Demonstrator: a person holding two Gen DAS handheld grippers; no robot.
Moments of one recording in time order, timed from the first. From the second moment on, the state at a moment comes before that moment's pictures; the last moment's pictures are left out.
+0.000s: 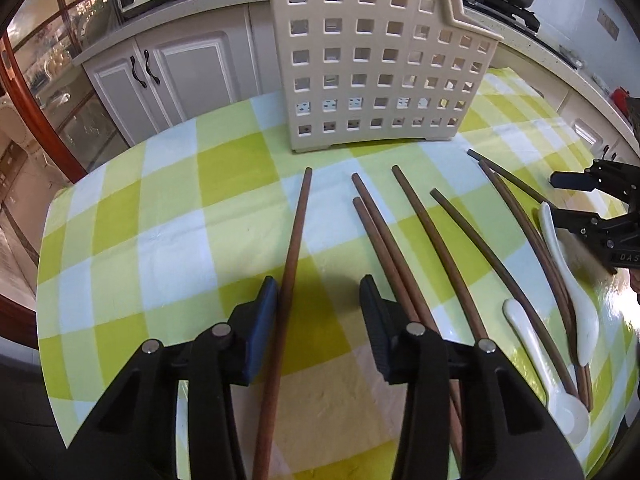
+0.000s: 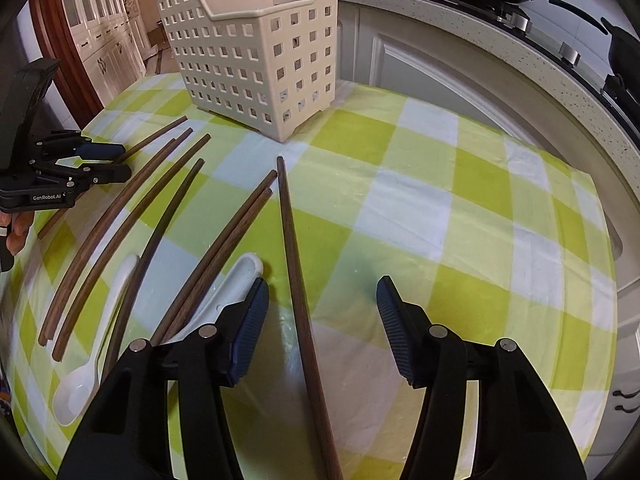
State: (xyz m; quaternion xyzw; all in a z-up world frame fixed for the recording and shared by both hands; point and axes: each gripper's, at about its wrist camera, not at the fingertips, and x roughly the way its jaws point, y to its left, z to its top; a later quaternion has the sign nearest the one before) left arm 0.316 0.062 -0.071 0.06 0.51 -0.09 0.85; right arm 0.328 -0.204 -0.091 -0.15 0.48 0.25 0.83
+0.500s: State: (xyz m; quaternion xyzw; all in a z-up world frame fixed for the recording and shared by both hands) left arm 0.288 0.073 -0.040 0.03 0.50 -0.09 0.86; right arm 0.324 -0.196 -0.081 -0.13 0.46 0.26 0.84
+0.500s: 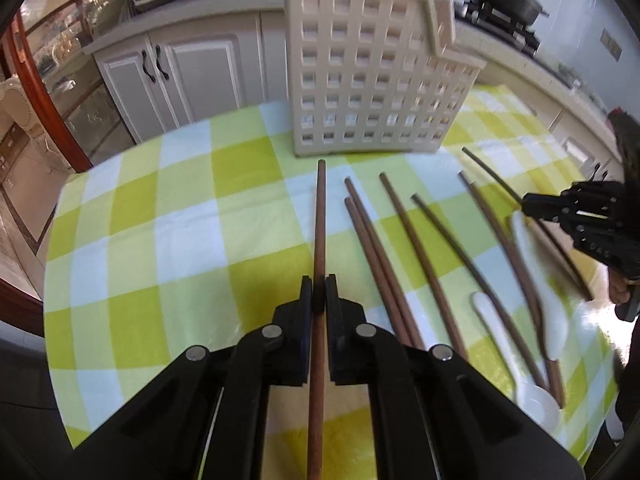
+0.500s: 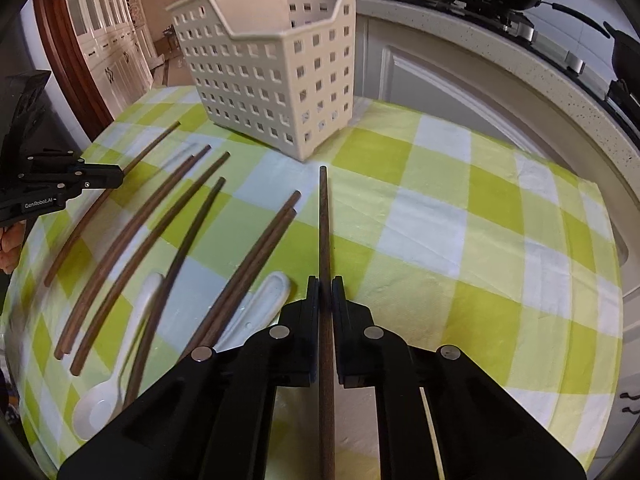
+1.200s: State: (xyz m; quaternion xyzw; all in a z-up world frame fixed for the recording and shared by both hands) left arm 0.220 0.065 0.065 0.00 0.39 -0.11 0.92; right arm 0.280 -0.229 0.027 -0.06 0.35 0.27 0.89
